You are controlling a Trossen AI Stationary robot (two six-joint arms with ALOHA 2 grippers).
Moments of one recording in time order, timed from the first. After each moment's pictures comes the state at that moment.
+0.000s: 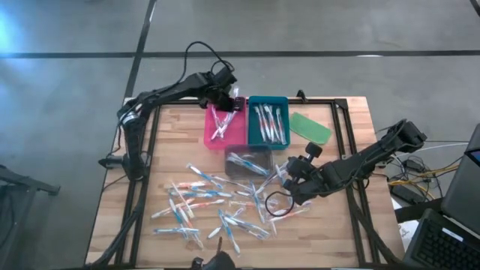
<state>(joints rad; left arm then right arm) 0.61 1.88 1.68 -0.88 0.13 -0.72 0.45 1.42 0.98 -0.94 0.91 0.76</state>
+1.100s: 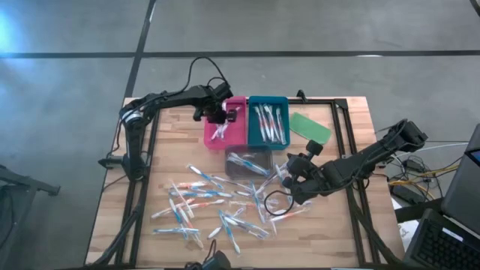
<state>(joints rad) 0.63 1.91 1.42 -0.76 0.08 -0.81 0.45 1.41 1.01 -0.93 1.00 0.73</state>
